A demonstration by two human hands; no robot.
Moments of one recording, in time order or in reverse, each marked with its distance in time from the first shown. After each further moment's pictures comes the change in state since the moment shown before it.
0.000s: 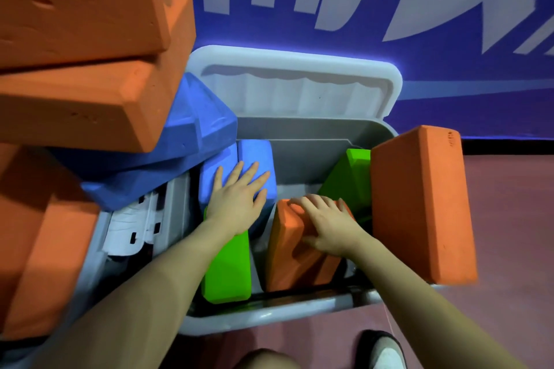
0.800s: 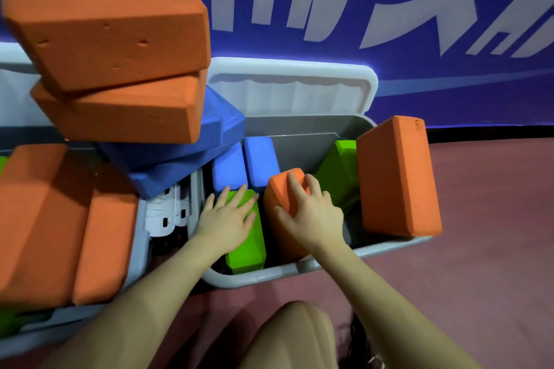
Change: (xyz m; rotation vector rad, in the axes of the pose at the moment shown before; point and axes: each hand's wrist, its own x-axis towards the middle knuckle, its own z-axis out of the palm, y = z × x) left_hand -0.085 -0.019 -0.036 0.046 -0.214 0.056; right_hand -0.057 -0.109 -0.029 0.144 0.357 0.373
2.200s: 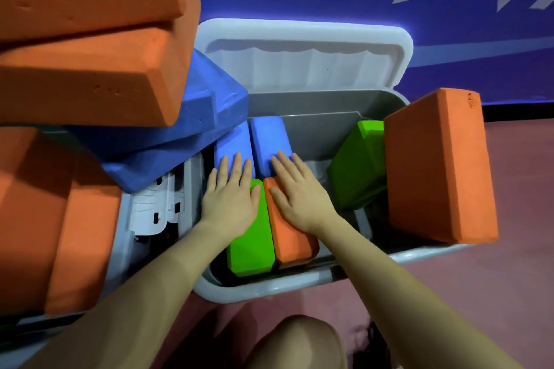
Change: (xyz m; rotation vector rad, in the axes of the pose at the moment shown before) left_hand 0.041 0.002 0.014 0.029 0.087 -0.182; right_hand 0.072 0.016 0.081 0.202 -0.010 -0.381
